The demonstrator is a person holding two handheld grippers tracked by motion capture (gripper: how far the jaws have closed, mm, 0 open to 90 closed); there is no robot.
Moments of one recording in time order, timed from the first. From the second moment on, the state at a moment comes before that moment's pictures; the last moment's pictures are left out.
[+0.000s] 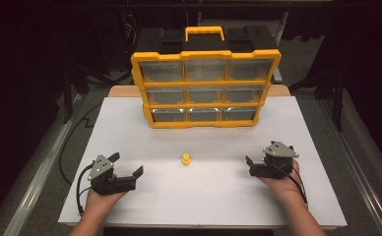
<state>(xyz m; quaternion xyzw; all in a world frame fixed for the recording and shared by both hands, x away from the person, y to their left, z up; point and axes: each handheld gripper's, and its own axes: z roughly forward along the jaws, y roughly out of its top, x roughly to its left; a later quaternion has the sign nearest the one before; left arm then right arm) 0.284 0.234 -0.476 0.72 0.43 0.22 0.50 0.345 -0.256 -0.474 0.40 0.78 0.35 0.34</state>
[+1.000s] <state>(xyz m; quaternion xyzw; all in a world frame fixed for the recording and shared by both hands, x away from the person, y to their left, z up) 0.282 0.233 -0.474 0.71 0.43 0.22 0.51 0.327 -0.212 -0.473 0.21 0.85 0.18 0.44</state>
